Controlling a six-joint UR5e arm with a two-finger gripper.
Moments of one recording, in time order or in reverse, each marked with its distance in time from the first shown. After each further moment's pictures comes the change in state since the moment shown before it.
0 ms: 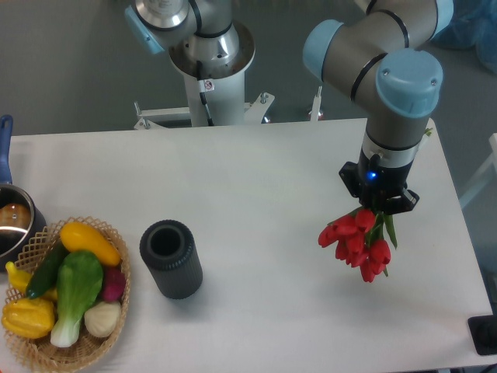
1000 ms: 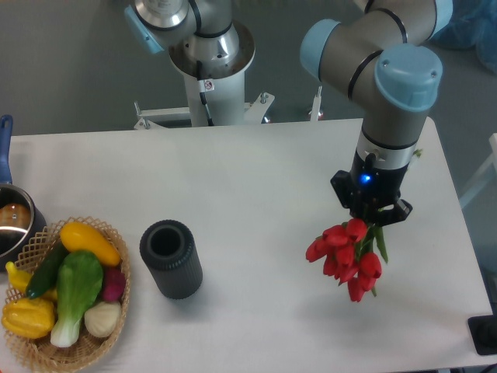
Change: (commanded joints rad) arm -0.012 0.018 0.003 0.060 -0.245 -0.011
